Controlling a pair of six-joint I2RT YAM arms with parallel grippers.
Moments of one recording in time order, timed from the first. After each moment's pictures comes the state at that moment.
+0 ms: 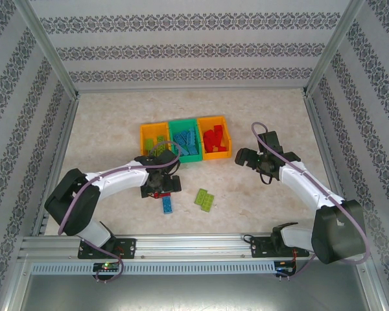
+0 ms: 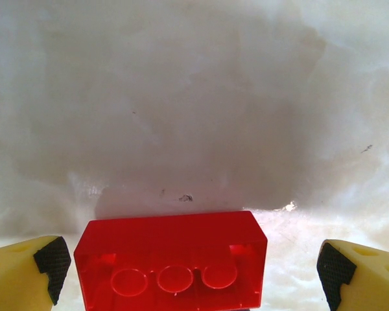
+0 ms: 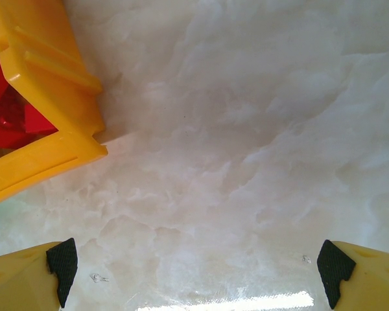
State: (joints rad) left arm -0.68 1.56 0.89 -0.72 -0.02 -0.90; right arm 0.22 1.25 0.76 -0.53 -0.04 0.57
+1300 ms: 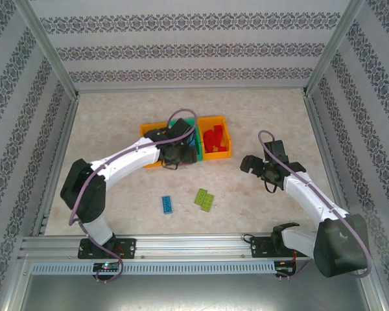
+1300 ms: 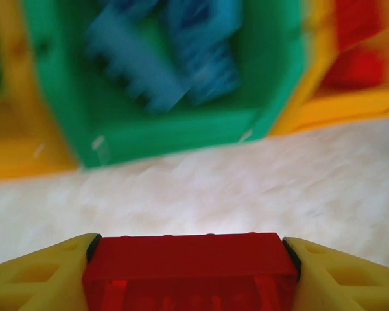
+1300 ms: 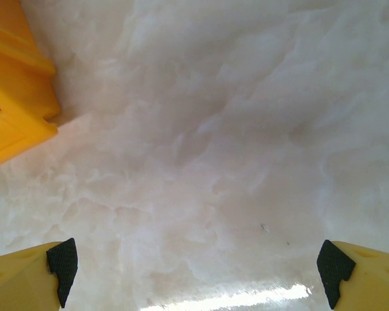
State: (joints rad) left arm -0.68 1.74 1.41 -0.78 -0.02 -0.74; right arm 0.18 1.14 0.63 -0.53 -0.04 0.59
